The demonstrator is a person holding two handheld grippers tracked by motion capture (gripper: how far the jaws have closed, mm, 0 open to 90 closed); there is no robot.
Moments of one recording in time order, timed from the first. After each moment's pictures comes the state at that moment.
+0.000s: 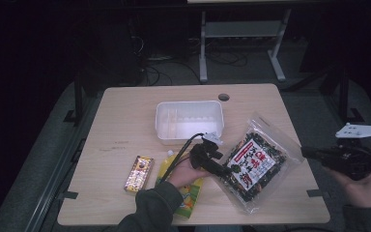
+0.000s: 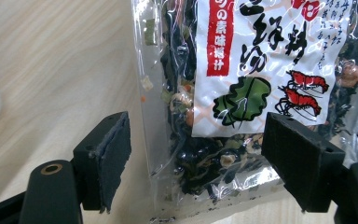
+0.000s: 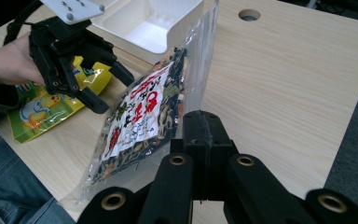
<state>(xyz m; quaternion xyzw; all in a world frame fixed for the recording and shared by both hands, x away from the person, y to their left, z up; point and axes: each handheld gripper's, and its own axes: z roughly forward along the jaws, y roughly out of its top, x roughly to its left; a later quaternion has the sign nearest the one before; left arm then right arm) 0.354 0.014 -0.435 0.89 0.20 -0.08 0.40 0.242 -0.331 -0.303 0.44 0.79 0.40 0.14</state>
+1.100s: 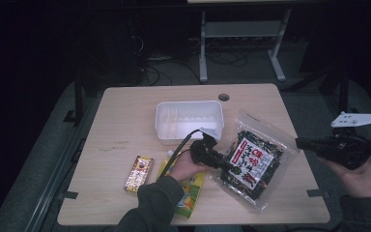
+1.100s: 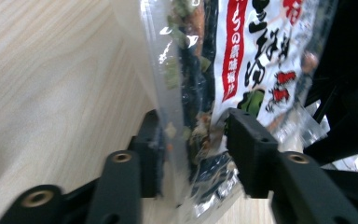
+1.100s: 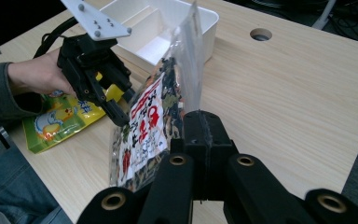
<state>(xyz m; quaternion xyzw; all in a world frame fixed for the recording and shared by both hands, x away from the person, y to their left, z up) 0.372 0.020 -0.437 0.88 0.17 -0.15 0.42 0.257 -0.319 -0.285 0.41 0.80 0.41 0.13</state>
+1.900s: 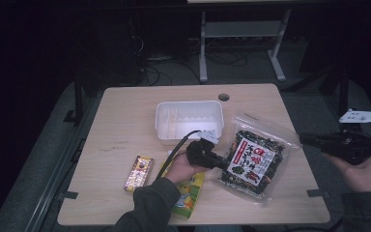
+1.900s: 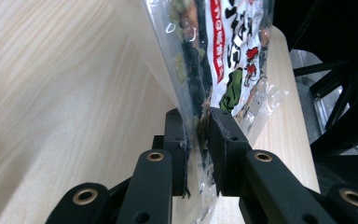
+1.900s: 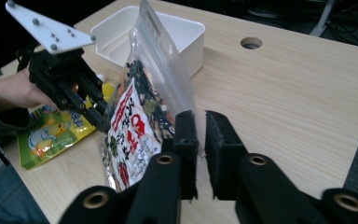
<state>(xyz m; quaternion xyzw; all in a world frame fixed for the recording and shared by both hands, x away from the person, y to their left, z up) 0.359 0.027 -0.426 0.89 0.14 -0.10 0.43 0.271 -0.341 -0.297 0.43 0.78 0.45 0.13</state>
